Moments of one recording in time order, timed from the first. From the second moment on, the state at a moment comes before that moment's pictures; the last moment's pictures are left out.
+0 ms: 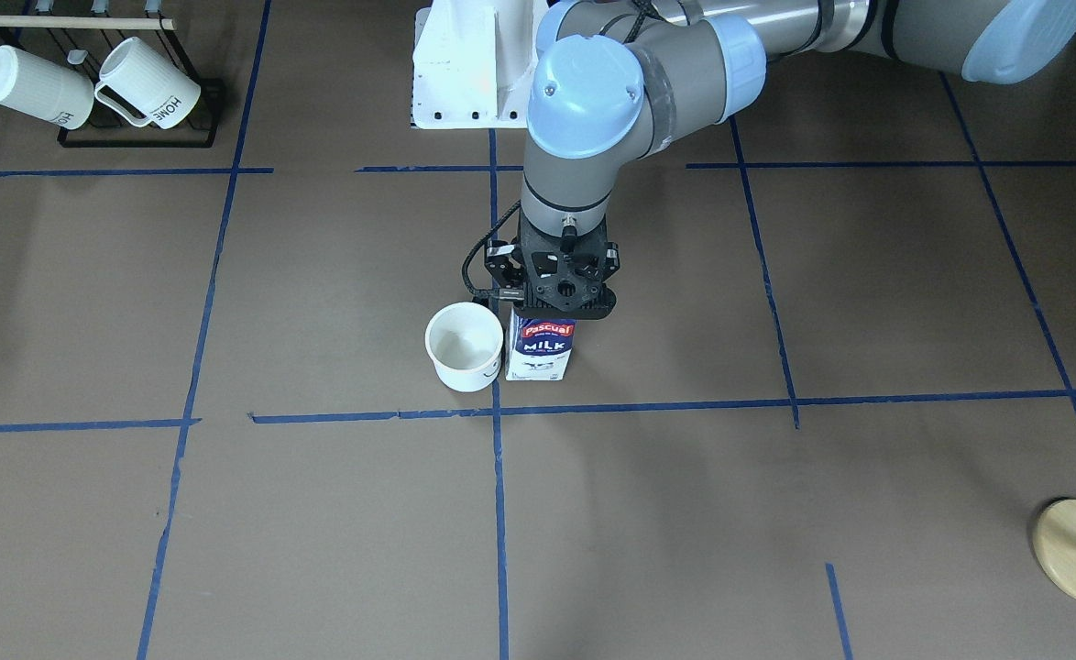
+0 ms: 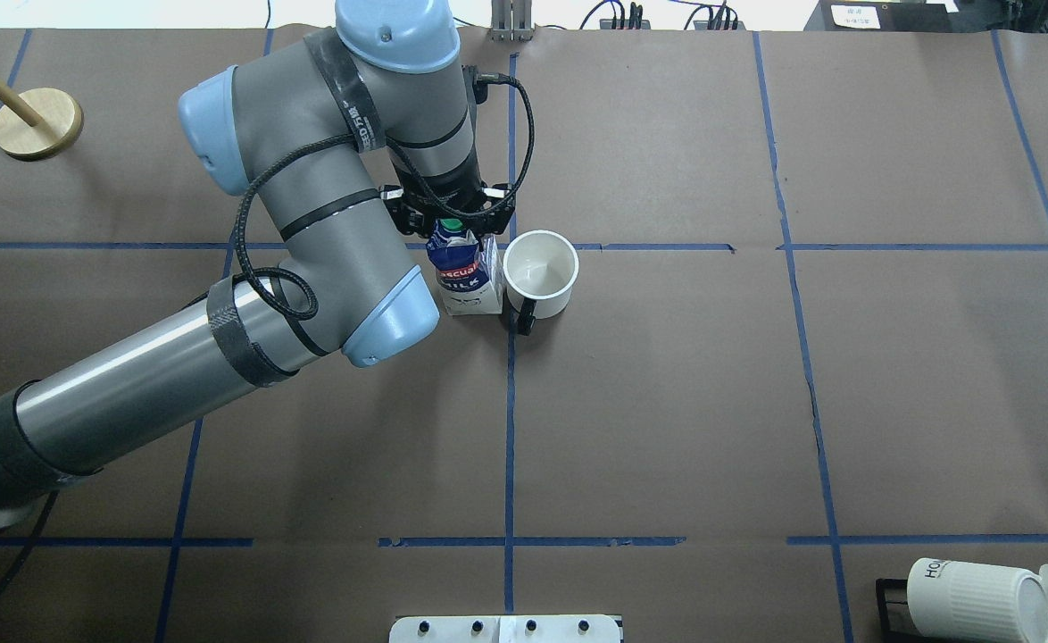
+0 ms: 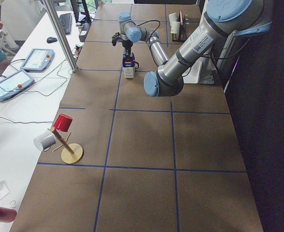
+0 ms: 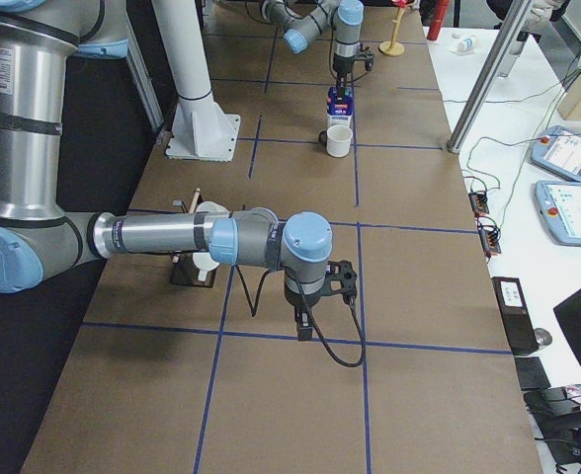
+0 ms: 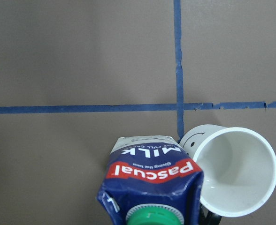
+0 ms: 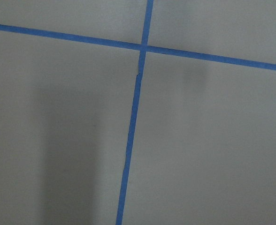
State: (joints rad) left arm -0.70 -2.50 -1.50 -1.43 -2.07 -1.05; right arm 1.60 -1.73 1.82 -1.71 2.30 -0.18
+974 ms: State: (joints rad) left arm -0.91 -2.38 -1.70 -1.26 -2.17 -0.74; right arm 1.60 -1.73 1.82 -1.71 2.30 -0.18
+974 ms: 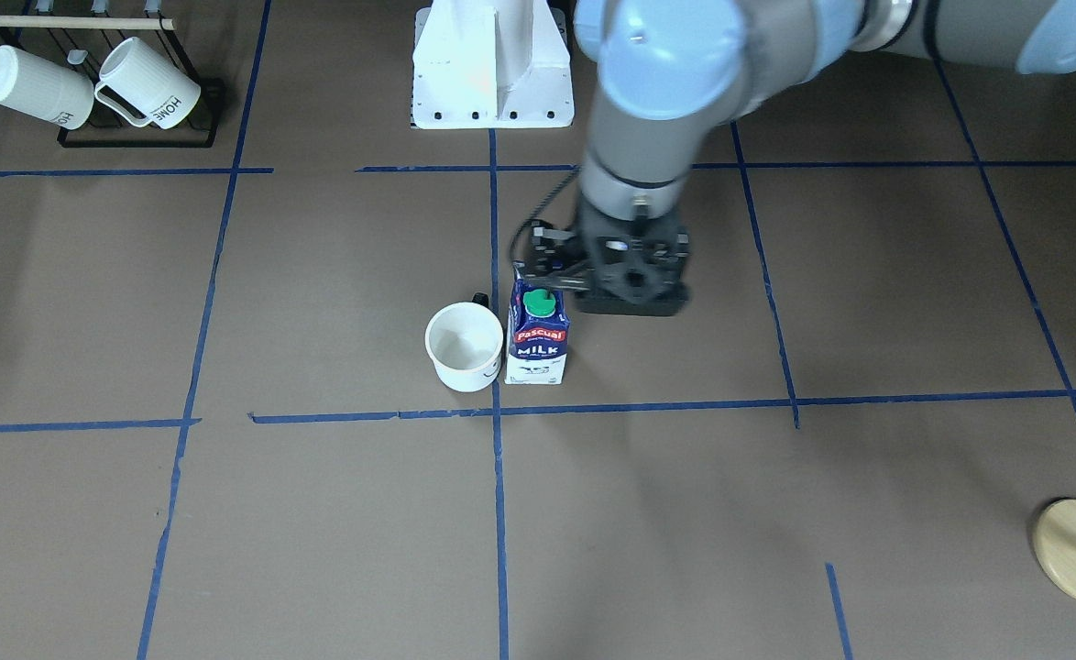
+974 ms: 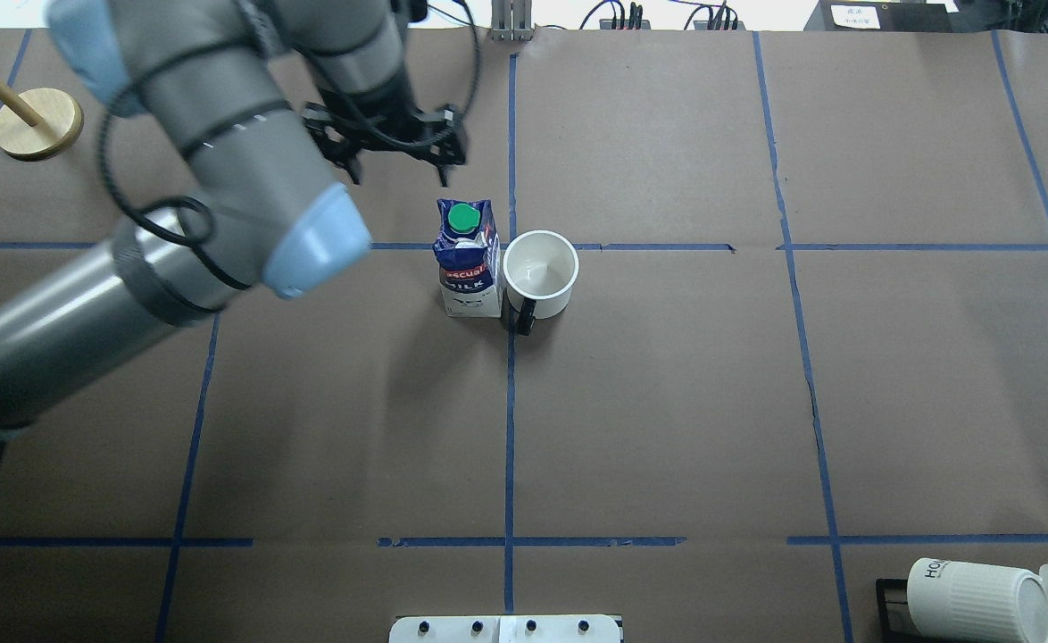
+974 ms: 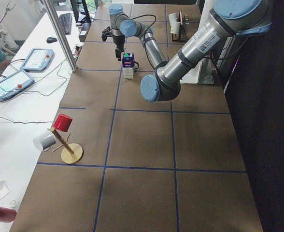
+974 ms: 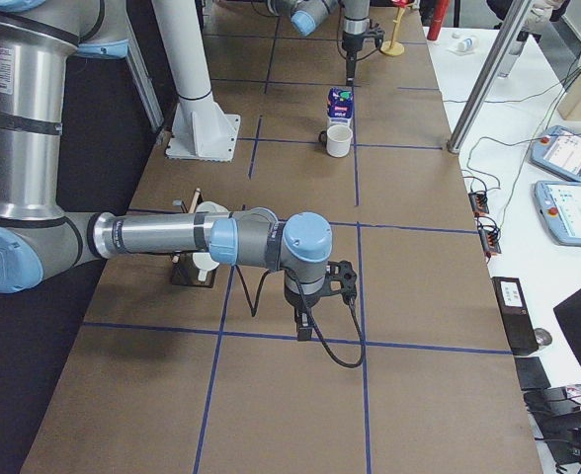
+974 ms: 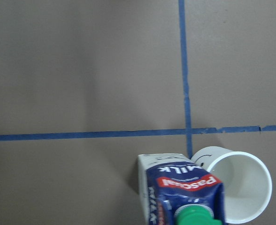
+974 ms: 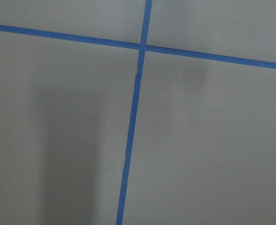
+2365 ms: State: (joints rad) left arm -1.46 -1.52 -1.74 -1.47 -2.34 0.19; right arm 1.60 -1.72 1.80 -1.71 2.30 -0.18
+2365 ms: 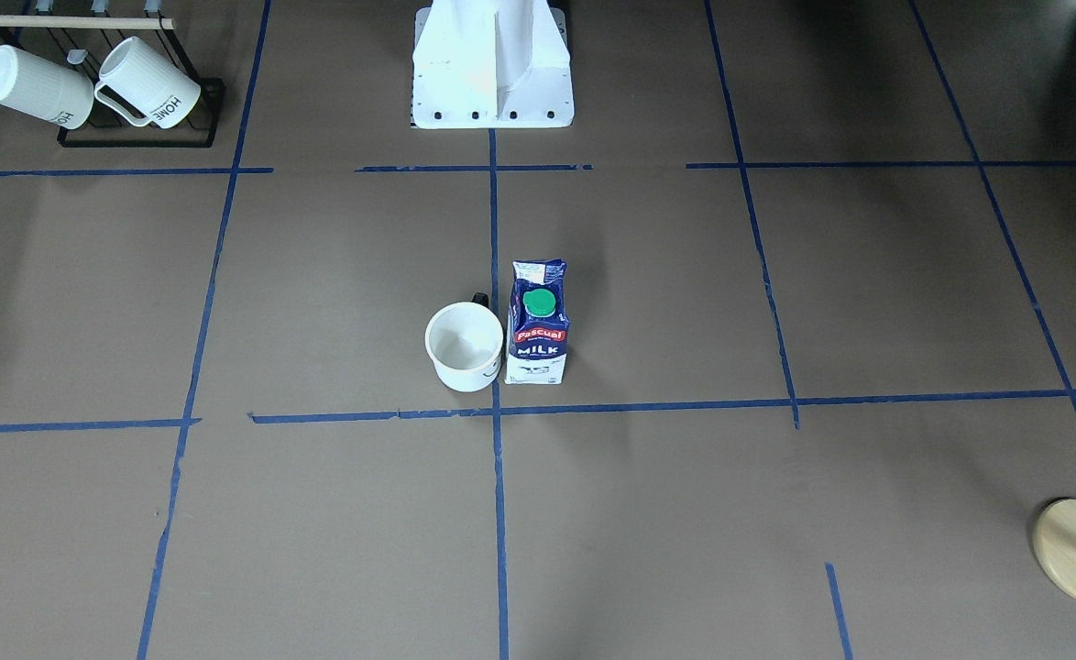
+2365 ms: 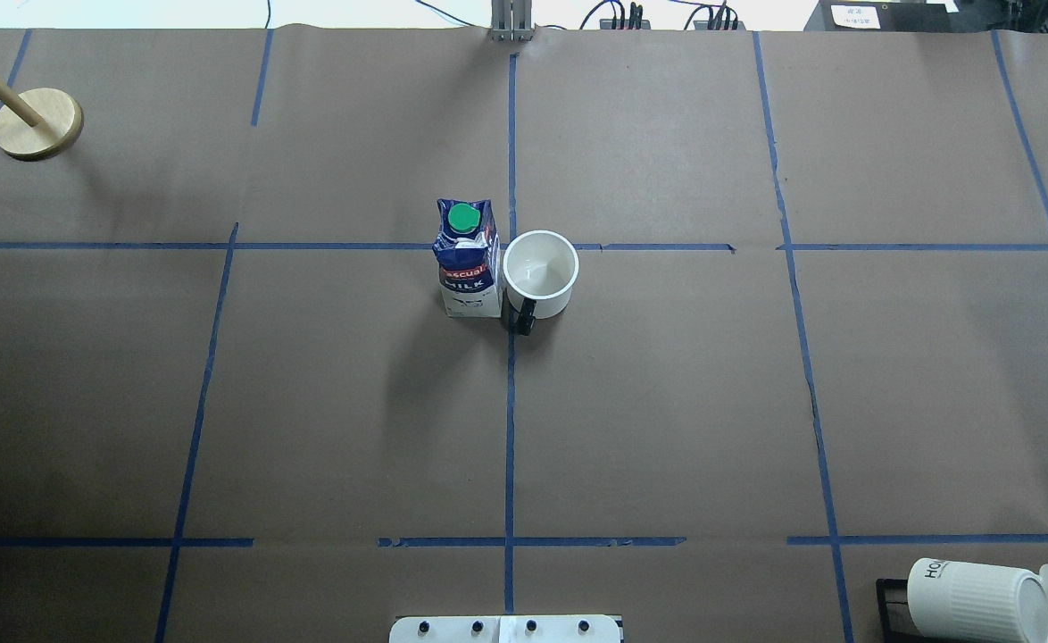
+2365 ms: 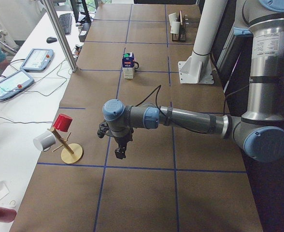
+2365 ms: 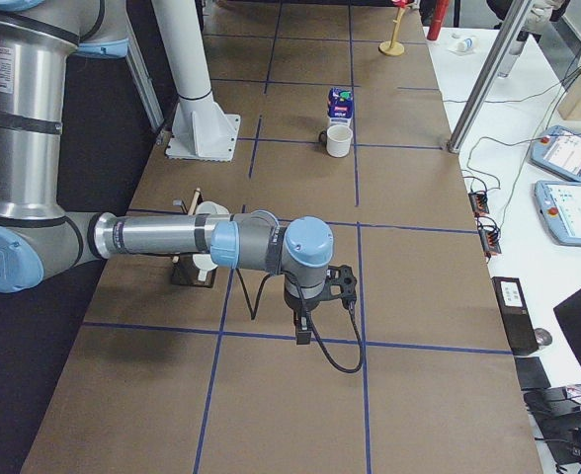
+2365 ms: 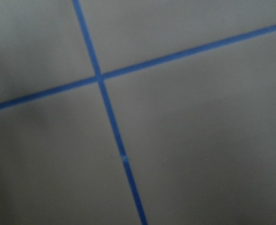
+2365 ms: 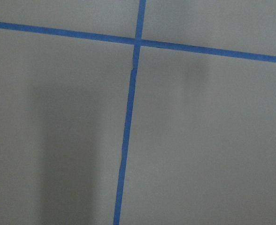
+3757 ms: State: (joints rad) left arm -1.49 -1.46 -1.72 -1.48 -2.33 0.18; right arm 1.59 -1.72 1.80 -1.71 2.30 -0.17
